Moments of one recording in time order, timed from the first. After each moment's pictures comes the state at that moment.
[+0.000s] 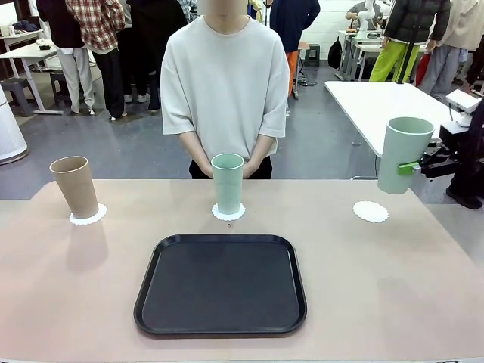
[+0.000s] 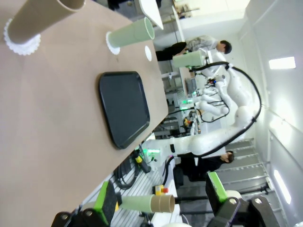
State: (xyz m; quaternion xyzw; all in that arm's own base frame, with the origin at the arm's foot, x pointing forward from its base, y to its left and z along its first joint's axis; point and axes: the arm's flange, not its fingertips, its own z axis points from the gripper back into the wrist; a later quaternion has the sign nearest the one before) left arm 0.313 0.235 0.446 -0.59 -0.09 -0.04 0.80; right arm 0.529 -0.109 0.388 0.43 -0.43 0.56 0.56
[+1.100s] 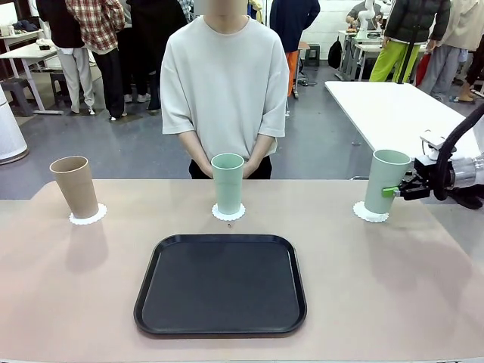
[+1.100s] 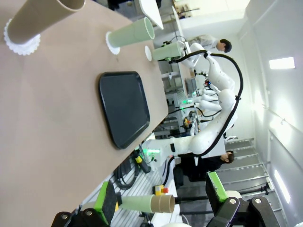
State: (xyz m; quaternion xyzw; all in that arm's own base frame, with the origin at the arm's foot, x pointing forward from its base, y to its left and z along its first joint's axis) left arm 0.313 0.235 0.446 -0.59 -0.09 -0.04 0.80; right arm 0.604 -0.127 0.272 0.47 -0.42 0.54 0.56
